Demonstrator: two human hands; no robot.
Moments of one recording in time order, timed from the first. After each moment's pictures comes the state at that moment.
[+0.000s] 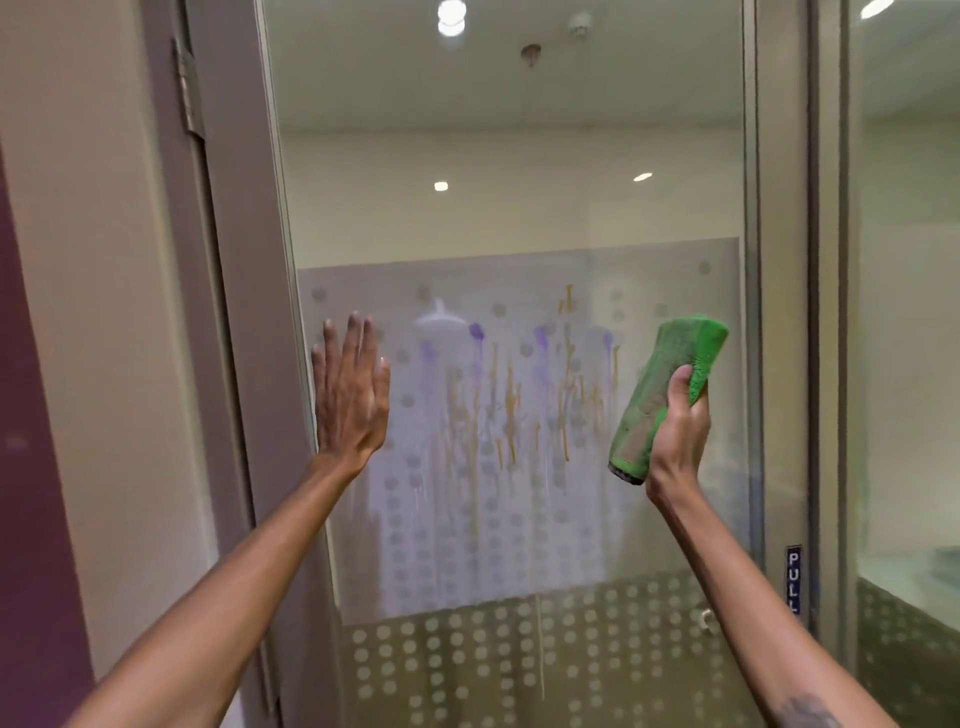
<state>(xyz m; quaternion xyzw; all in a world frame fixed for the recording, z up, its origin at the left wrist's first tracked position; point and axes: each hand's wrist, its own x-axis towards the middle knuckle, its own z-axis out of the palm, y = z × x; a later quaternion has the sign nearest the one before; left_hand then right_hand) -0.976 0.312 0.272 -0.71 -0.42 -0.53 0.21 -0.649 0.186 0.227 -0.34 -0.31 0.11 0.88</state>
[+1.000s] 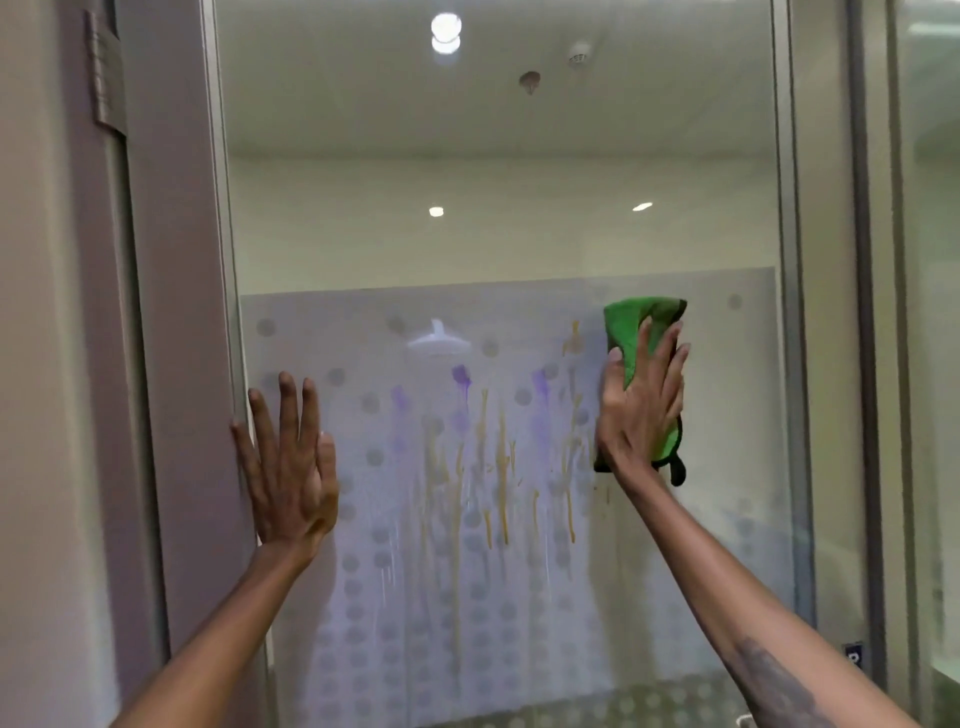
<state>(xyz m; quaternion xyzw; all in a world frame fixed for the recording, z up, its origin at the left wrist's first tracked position) -0.979 0.406 0.236 -0.62 -0.47 -0.55 0.30 -0.627 0.318 0.293 -0.56 -0.41 -0.20 0.69</state>
